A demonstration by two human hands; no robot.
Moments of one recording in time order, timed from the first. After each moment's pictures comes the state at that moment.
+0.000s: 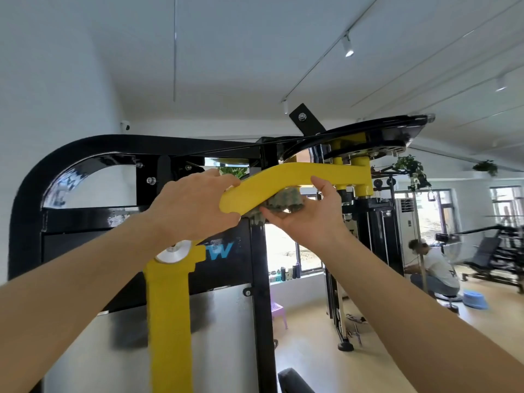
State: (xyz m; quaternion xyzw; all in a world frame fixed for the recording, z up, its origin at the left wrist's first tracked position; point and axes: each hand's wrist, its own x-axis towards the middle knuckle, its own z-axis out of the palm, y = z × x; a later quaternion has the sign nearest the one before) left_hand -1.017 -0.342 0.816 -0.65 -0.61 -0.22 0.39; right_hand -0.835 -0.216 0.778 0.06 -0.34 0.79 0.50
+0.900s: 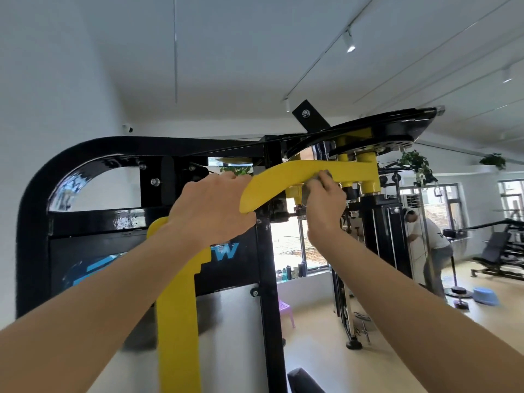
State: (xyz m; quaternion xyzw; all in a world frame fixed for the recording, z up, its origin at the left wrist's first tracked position) left_hand -0.998 -0.331 0.808 -0.61 -0.62 -0.20 0.45; right_hand -0.854 -0.191 0.780 -0.19 -0.46 0.34 0.80
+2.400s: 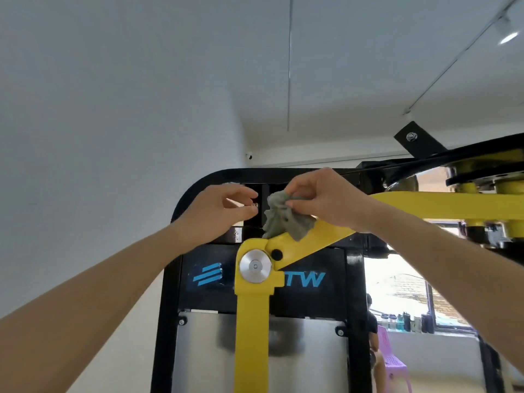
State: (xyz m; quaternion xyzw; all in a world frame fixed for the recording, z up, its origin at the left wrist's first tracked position) left_hand -1.063 -0.423 0.828 -0.57 -0.63 -0.48 0.21; right_hand -0.887 -0.256 0.864 0.07 -0.91 0.13 0.39
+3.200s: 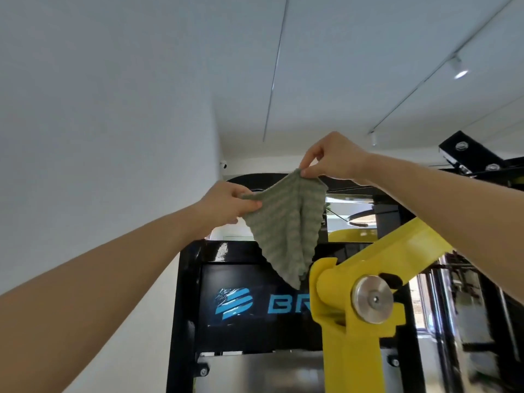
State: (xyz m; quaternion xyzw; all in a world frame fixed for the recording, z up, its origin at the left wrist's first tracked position) left_hand -1.223 -0.409 0.878 -0.58 -0.60 -0.55 0.05; right_hand -1.024 -0.277 0.955 -0.15 -0.86 0.03 0.49
